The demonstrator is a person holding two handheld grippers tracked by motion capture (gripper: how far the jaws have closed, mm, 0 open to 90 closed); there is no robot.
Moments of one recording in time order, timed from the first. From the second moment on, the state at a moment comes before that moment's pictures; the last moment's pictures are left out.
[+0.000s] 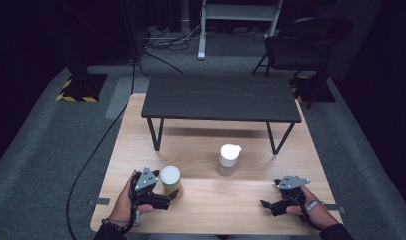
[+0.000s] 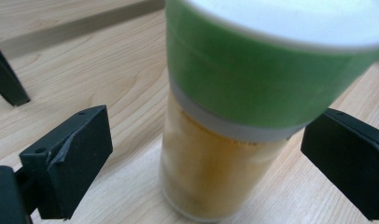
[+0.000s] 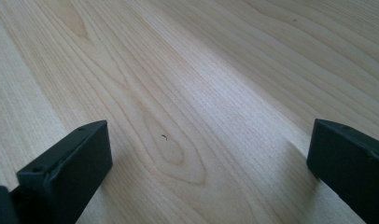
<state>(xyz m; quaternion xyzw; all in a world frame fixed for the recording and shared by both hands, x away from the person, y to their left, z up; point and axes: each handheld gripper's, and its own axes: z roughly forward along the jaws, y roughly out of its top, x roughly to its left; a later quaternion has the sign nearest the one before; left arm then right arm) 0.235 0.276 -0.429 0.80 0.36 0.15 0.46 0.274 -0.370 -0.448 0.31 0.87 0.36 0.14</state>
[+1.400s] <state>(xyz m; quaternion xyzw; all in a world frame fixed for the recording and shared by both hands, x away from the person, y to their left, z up) 0.231 0.260 -0.438 0.76 0.38 0.17 0.50 0.274 -0.370 -0.448 0.31 0.87 0.36 0.14</state>
